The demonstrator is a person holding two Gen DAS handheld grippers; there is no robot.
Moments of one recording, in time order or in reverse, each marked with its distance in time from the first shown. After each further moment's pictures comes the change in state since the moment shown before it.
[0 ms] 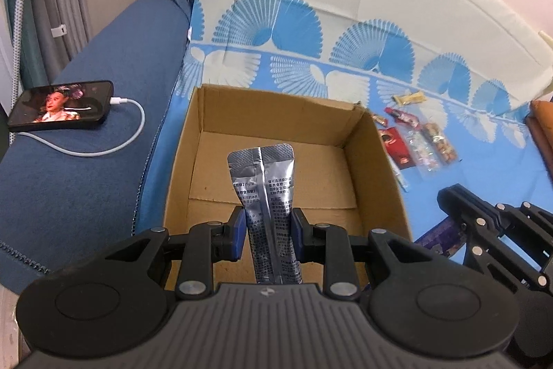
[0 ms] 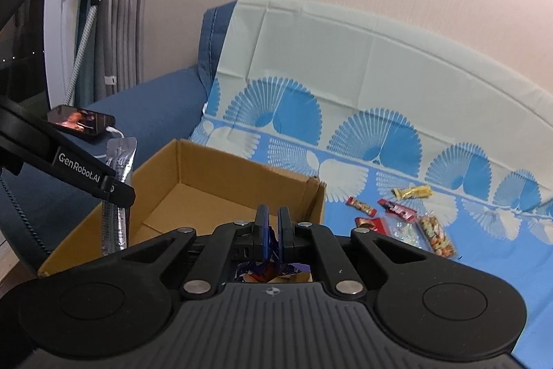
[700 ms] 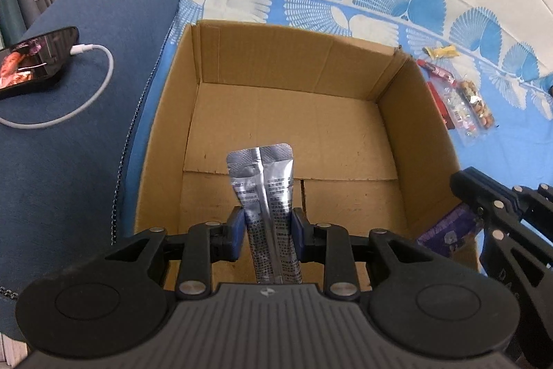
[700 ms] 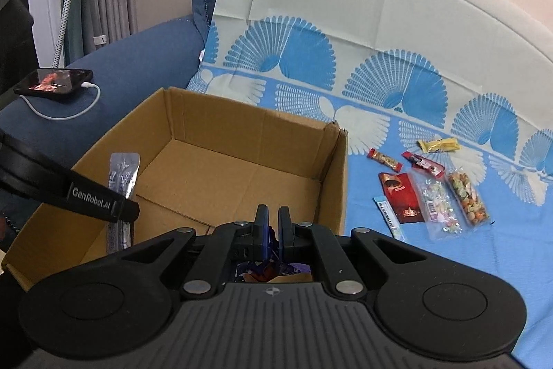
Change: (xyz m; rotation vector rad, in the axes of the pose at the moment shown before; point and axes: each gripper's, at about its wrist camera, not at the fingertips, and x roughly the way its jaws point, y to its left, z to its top) left arm 0.093 0.012 -0.005 0.017 0.159 0.037; right arm 0.083 0.000 -0.017 0.037 0.165 0.039
